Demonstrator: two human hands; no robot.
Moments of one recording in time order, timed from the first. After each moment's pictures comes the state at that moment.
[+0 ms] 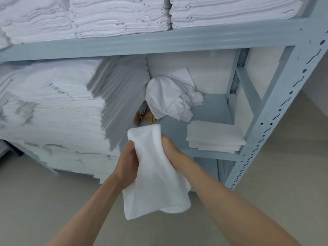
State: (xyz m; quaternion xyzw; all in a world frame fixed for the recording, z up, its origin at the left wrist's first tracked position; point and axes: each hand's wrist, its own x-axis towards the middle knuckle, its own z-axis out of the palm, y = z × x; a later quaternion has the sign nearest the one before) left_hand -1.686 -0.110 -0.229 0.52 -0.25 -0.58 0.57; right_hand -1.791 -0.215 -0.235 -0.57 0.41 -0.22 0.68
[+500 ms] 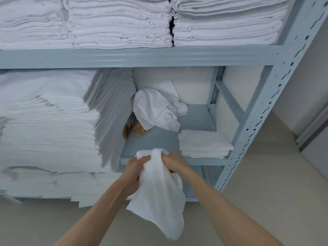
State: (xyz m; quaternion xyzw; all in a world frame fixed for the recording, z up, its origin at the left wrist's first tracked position) left_hand -1.646 -0.133 -0.244 0.56 -0.21 -0.61 0.52; right_hand -1.786 -0.208 -0.257 -0.60 0.58 -0.18 0.52
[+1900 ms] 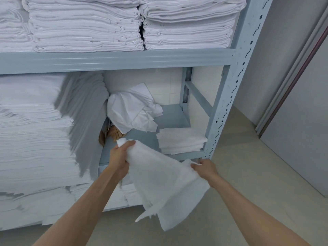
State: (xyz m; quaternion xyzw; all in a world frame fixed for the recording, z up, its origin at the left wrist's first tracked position) left_hand -1.644 -0.177 -0.241 0.54 -0.20 -0.55 0.60; right_hand -1.936 -0.184 -0.304 -0.48 0.75 -0.23 0.39
